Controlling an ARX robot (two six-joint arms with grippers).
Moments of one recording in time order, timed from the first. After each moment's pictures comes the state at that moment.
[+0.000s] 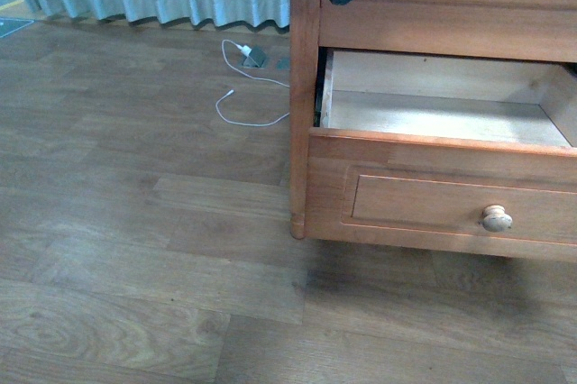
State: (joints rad) left arm -0.53 2.50 2.22 0.03 -0.44 -0.13; right arm 0.00 0.49 0.15 0.33 0.00 0.00
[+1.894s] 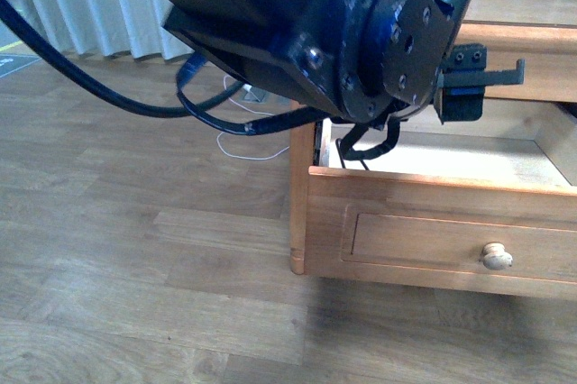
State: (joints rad) left arm -0.66 2.14 1.48 0.31 -0.25 -0.30; right arm 0.00 0.48 0.15 0.33 0.00 0.00
